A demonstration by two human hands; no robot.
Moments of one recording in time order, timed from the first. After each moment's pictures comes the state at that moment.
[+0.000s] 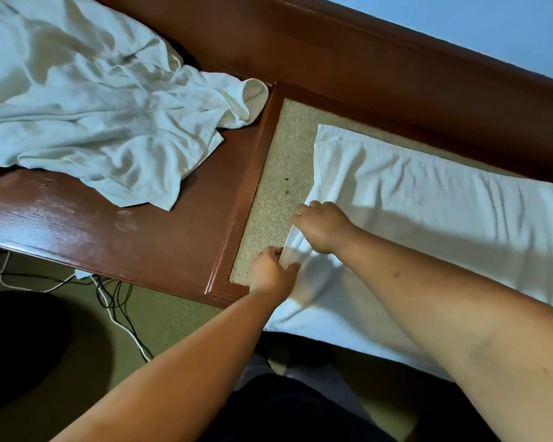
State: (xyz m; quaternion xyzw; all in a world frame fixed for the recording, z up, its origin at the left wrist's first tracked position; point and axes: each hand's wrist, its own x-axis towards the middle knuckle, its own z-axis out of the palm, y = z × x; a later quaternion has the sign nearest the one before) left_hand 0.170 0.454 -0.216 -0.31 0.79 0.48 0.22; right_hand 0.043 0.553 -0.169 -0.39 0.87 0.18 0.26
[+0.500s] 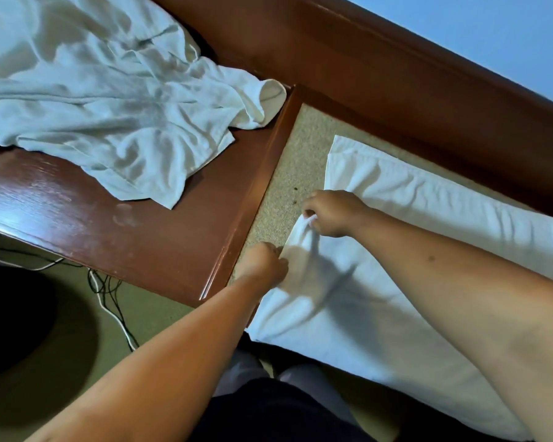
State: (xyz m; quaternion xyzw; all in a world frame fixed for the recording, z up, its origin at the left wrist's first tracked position) left_hand 0.125 0.421 -0.213 -0.28 0.83 0.36 0.32; right_hand -0.026 0.551 -0.173 -0.36 0.88 0.04 0.31
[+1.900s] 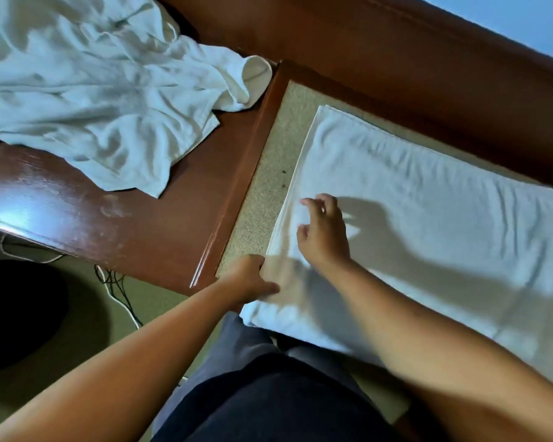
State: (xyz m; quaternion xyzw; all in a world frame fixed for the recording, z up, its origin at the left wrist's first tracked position) left_hand 0.163 0.420 -0.215 -0.15 0.83 0.36 0.40; right_hand 0.069 0.582 -0.219 -0.13 0.95 -0.23 0.14
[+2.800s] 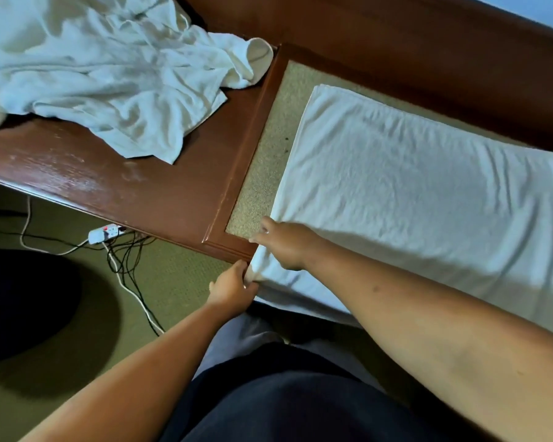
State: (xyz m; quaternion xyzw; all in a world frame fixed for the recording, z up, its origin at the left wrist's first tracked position) left_hand 0.305 0.429 -0.236 -0.26 0.84 0.38 0.29; right_hand 0.163 0.556 -0.183 -0.47 0.82 0.01 0.32
